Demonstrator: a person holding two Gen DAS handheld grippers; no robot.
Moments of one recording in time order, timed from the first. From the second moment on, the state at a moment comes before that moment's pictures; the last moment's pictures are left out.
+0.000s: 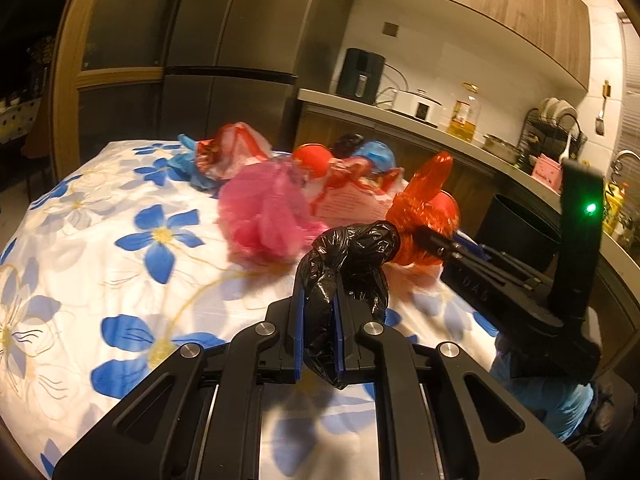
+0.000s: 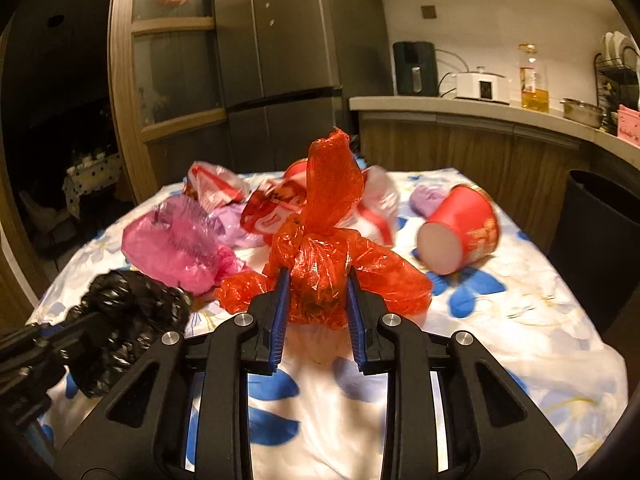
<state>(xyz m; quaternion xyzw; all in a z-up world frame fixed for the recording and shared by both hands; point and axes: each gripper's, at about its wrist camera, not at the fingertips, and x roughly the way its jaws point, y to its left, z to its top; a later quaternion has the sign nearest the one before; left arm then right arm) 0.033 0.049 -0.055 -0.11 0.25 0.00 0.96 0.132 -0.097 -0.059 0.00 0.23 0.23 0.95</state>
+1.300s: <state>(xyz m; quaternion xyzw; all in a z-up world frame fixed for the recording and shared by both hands) 0.167 -0.131 0.016 -0.04 0.19 -0.10 0.97 0.156 -0.295 0.007 0.05 0.15 0.07 0.99</state>
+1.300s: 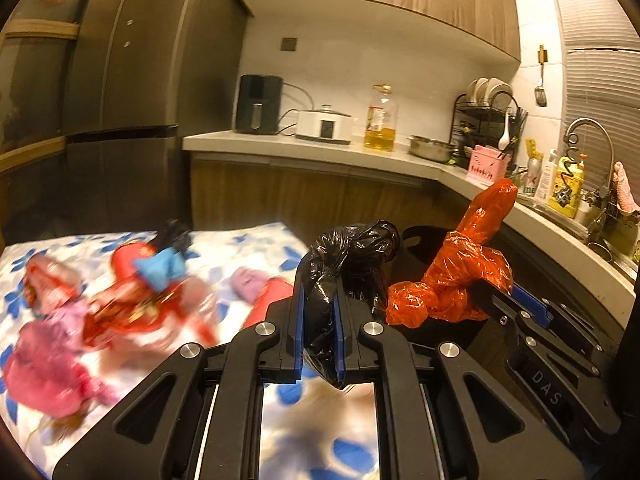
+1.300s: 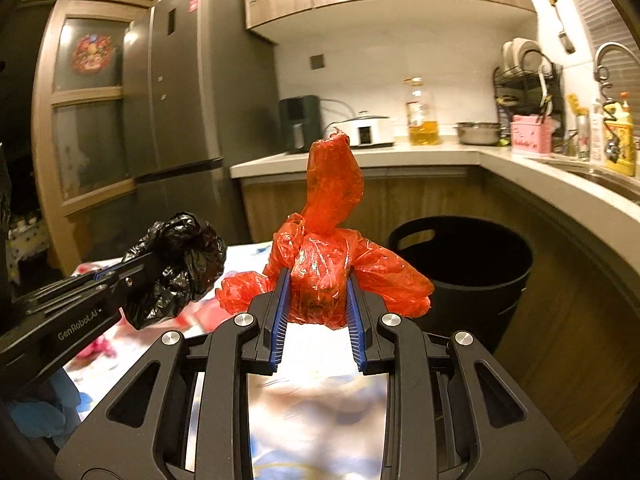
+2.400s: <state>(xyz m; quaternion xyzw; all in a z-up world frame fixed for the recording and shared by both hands) 0.308 -0.293 0.027 -0.04 0.18 -0.22 0.96 0.266 -0.445 0.014 0.09 0.14 -0.06 0.98</state>
